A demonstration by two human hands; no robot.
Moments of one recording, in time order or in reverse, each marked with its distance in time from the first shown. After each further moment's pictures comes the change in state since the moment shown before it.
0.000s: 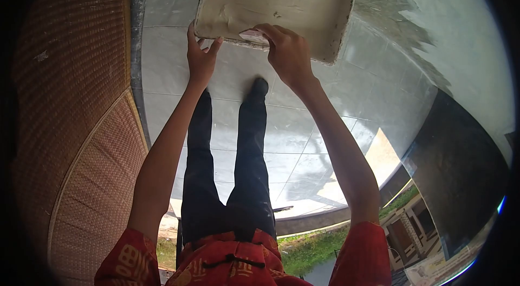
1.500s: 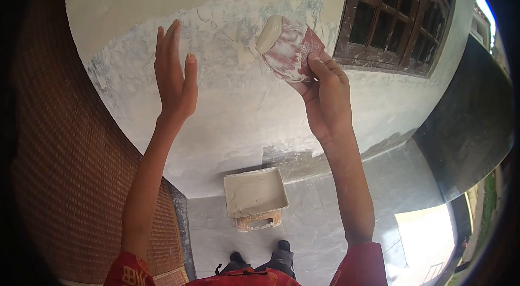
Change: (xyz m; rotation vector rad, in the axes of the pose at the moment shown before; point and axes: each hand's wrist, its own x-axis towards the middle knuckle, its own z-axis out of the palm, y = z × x) left_hand -0.083 0.710 -0.030 0.348 0.330 1.770; right_hand 0.008 -0.297 -0.550 1.282 0.846 -0.207
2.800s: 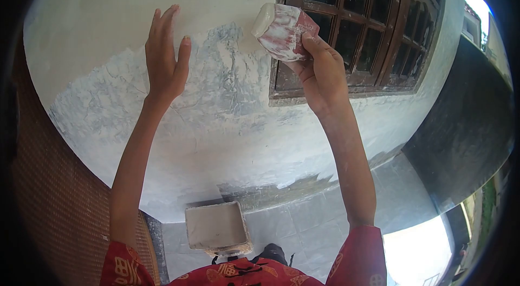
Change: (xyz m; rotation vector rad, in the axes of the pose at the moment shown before) left_hand 0.117 0.068 0.231 0.062 0.076 0.134; right_hand 0.197 -0.080 -0.171 0.026 -0.015 -0.074
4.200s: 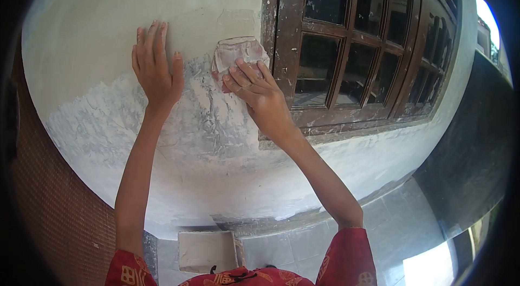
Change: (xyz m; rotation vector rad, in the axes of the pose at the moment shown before) left_hand 0.017 -0.031 0.094 0.366 0.185 0.071; right_hand 0.105 0.116 -0.042 -1.223 -0.481 -1.133
